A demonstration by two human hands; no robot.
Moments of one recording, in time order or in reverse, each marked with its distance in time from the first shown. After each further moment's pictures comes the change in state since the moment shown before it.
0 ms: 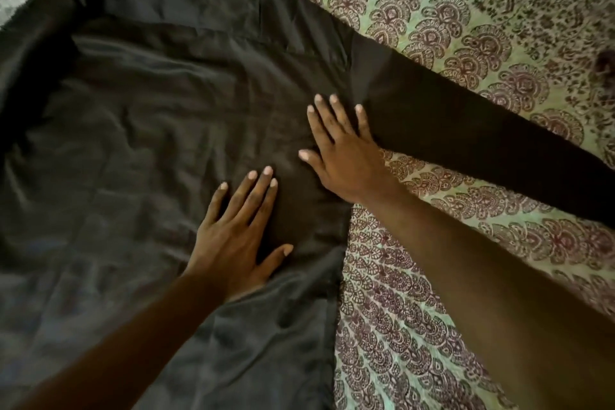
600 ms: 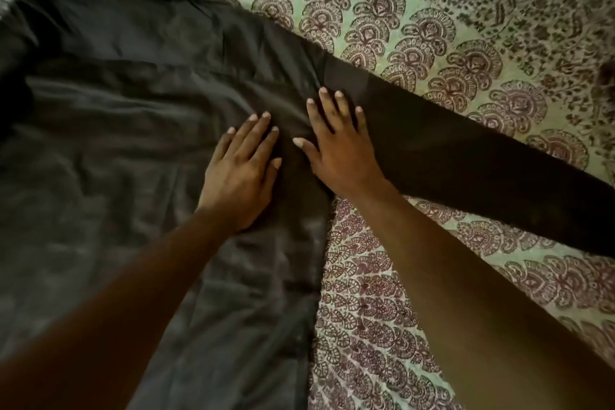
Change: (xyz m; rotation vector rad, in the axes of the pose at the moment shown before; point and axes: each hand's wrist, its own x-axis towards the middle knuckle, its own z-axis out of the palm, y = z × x) left_hand 0.163 -0.006 -0.014 -0.136 0.258 -0.036; right_hand 0.052 0.059 0.014 0.210 0.068 0.137
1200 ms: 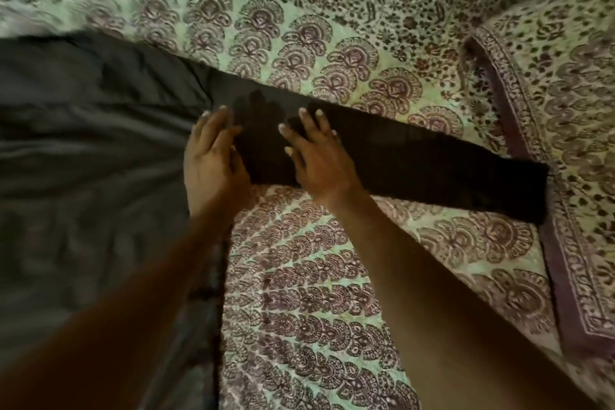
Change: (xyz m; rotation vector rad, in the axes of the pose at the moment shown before) left_hand 0.054 0.134 0.008 -0.311 0.245 -0.219; right_hand -0.075 0.112 -0.037 0.236 -0.031 0.148
